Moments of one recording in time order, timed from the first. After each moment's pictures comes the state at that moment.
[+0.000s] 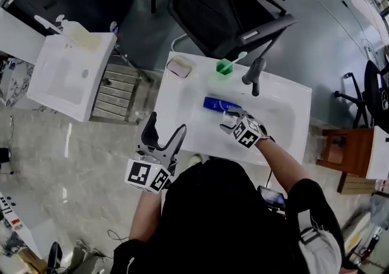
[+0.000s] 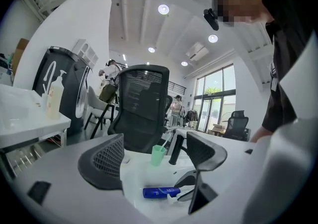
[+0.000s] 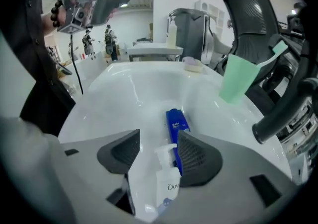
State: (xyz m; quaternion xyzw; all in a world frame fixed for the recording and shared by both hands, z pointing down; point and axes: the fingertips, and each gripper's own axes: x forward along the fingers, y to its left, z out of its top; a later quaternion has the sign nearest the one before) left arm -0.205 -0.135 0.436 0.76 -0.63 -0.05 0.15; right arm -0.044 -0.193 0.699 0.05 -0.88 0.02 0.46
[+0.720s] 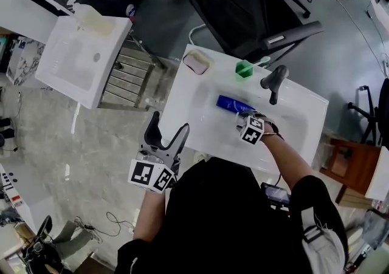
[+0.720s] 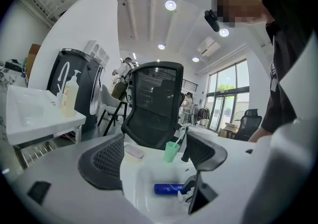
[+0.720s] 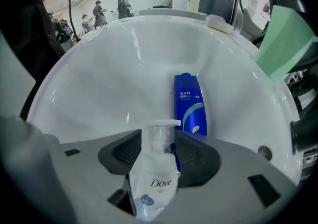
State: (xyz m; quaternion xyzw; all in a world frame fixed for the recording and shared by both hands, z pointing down) left arm -0.237 -0.133 0.454 0.71 -0.69 -0.03 0.17; right arm -0.019 -0.199 0.779 -0.05 -0.79 -0.02 0.60
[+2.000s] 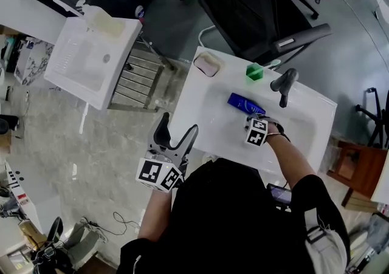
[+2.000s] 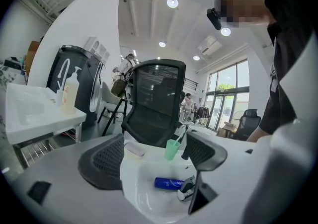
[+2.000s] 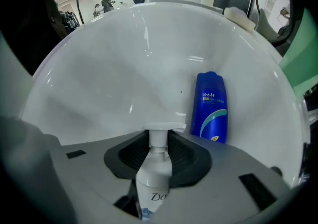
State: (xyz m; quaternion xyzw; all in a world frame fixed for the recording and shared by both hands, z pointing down) left arm -0.245 -0.133 0.462 0.71 -0.68 -0.03 0.19; right arm -0.025 -0.189 0.797 -0.10 -0.77 -0.06 0.63
